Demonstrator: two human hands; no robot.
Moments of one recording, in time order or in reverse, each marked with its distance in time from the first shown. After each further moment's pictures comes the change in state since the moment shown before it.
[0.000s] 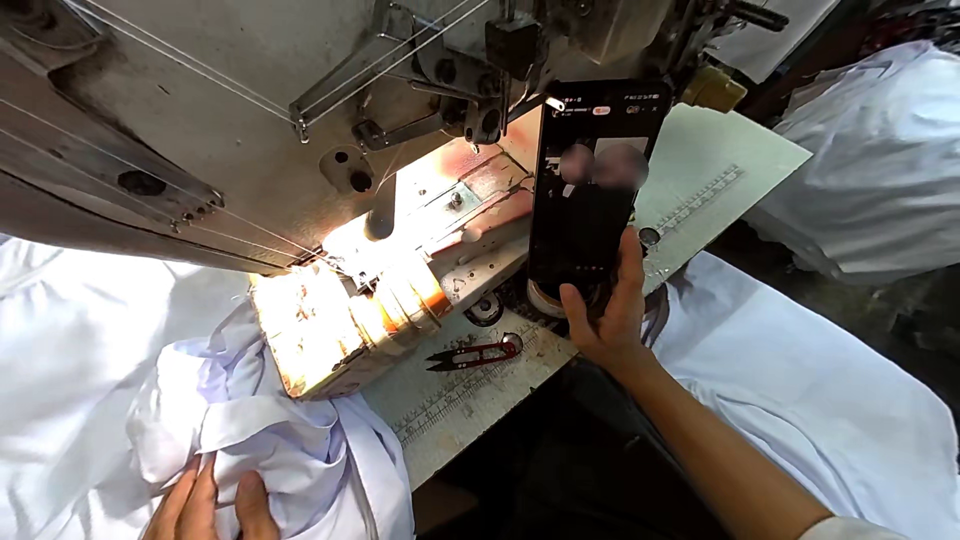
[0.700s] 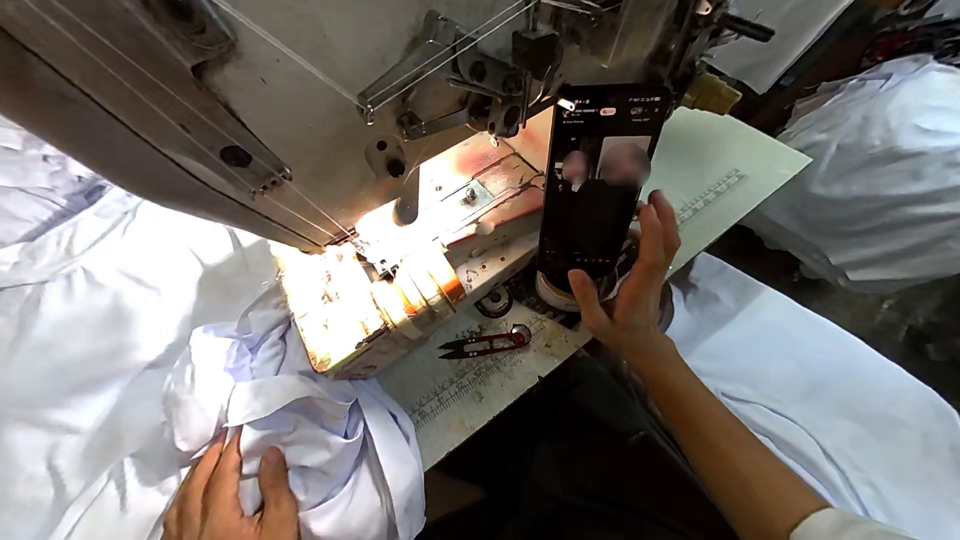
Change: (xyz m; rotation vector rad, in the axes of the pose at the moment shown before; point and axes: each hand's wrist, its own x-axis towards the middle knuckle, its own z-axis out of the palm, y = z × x) left_hand -0.001 0.001 -0.003 -0.038 0.009 0.005; right_hand 0.025 -0.008 -0.010 -0.147 0.011 -0.095
